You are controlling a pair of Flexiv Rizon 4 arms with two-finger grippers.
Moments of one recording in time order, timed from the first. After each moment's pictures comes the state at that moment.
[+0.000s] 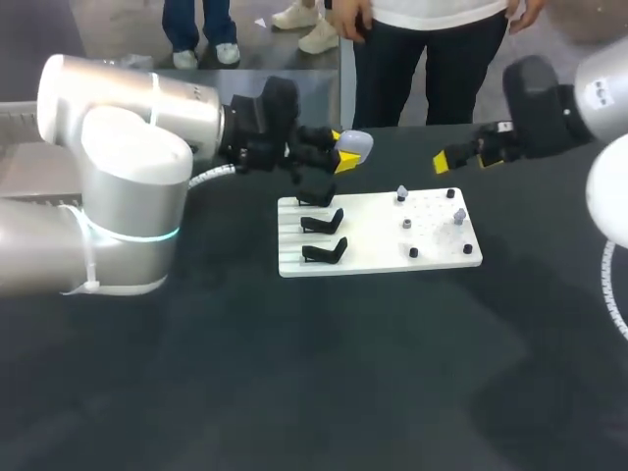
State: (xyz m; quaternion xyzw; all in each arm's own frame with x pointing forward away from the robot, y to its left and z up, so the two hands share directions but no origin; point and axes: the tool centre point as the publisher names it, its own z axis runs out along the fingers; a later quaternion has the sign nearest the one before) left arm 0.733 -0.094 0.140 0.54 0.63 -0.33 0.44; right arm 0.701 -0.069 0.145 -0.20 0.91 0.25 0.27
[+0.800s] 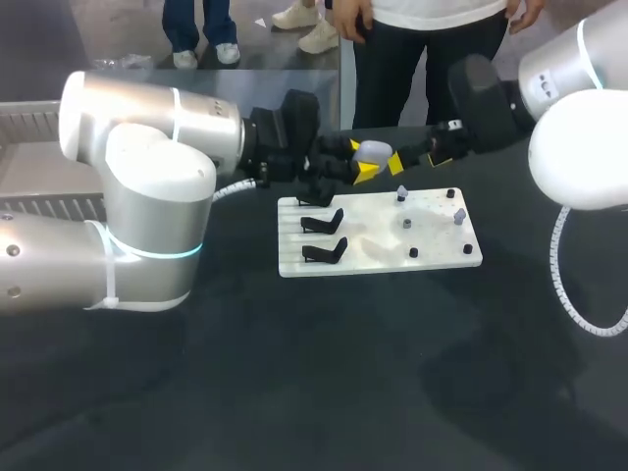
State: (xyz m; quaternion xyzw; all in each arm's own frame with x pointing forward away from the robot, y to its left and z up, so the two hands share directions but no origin) left arm 0.720 -0.118 0.132 0.55 0.62 -0.33 0.45; right arm 0.716 -0.013 0.136 -0.25 0.89 0.28 0.25
